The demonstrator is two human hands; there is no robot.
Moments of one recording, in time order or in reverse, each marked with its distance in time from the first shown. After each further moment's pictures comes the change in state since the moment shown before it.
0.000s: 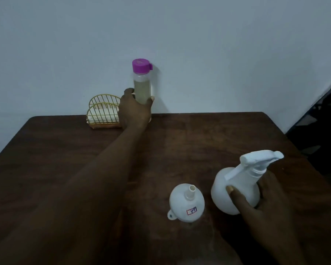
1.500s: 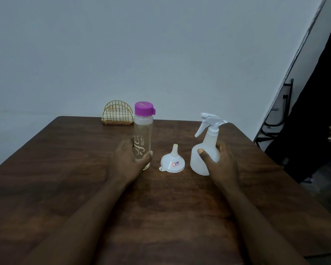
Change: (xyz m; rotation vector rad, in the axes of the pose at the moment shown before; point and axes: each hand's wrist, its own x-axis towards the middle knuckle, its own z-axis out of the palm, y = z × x) left_hand -0.232 -0.067 -0.140 0.019 -0.145 0.282; right_hand -0.027 0.014 0.006 0.082 0.156 -0.155
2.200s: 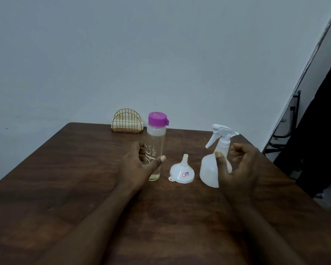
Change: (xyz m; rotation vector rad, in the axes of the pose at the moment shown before) left_hand 0.002 0.002 -0.009 -0.239 0.013 0.009; right_hand -0.009 -0.027 -0.004 0.089 0.413 -0.448
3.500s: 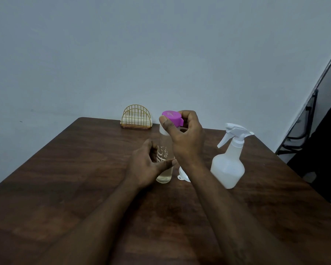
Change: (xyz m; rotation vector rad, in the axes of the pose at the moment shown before) left_hand 0.002 0.005 -0.010 -0.089 -0.112 0.033; right_hand 0.024 -0.127 0.110 0.506 -0.282 0.322
